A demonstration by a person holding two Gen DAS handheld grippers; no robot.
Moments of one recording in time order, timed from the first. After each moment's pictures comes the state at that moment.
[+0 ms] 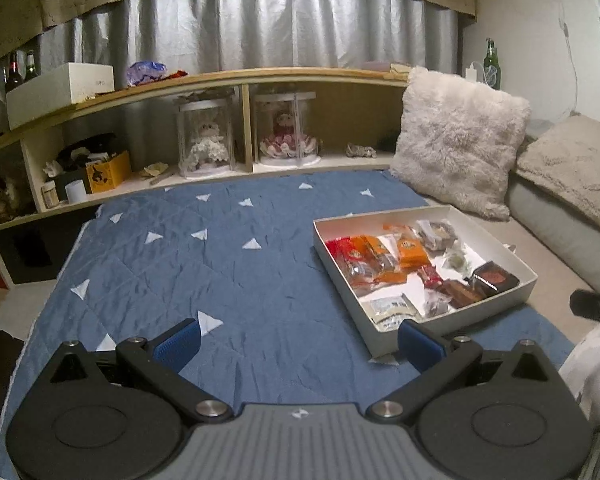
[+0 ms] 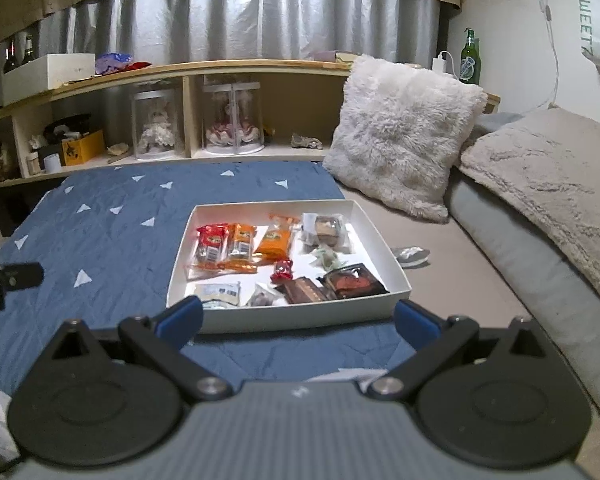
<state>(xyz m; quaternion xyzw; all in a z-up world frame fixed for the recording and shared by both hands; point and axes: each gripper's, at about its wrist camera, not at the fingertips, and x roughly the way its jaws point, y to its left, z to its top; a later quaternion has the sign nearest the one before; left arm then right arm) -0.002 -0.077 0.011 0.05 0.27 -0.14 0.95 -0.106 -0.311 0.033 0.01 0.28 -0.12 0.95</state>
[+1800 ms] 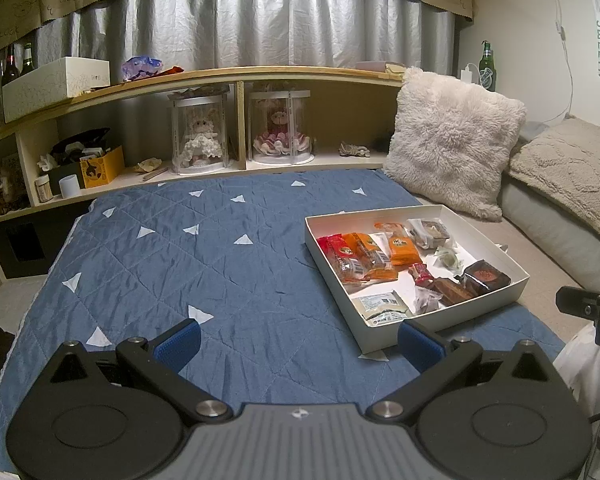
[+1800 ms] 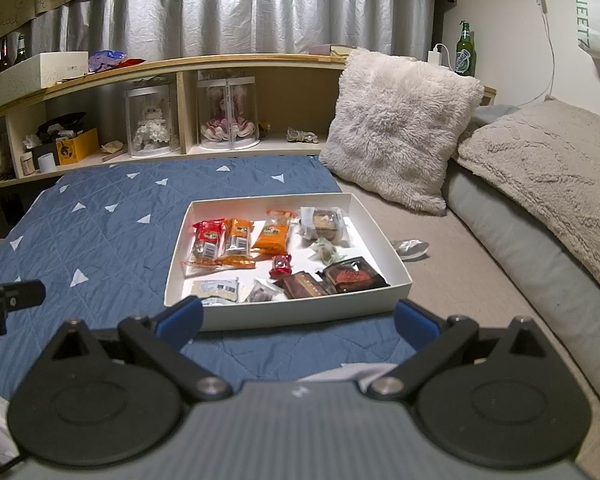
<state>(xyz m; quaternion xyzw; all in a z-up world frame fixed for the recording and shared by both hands) -0.005 -0.078 0.006 0.04 0.27 -0.15 0.95 -0.107 -0.306 0.030 0.02 0.28 -0.13 0.95</state>
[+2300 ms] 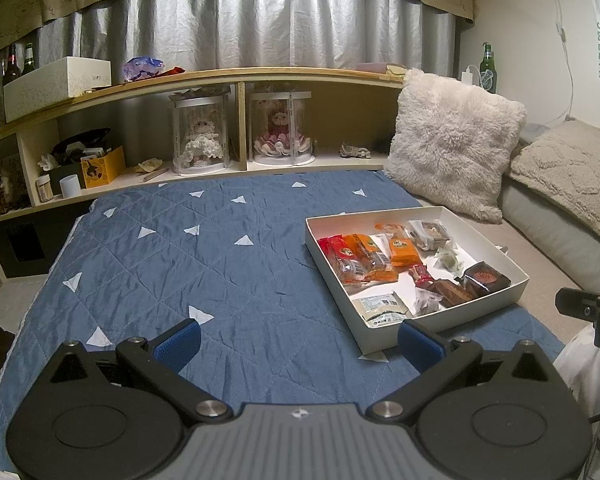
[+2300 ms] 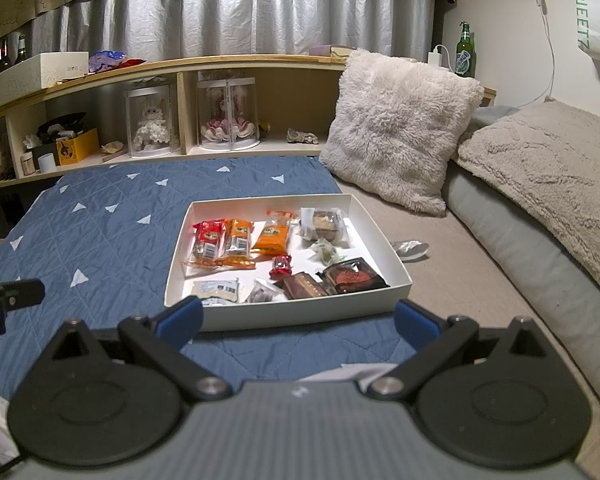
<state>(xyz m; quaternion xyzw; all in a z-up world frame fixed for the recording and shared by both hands) -0.005 -0.077 0.006 0.04 0.27 -0.15 0.95 -0.107 -0.305 0.030 0.02 0.28 -0.13 0.95</state>
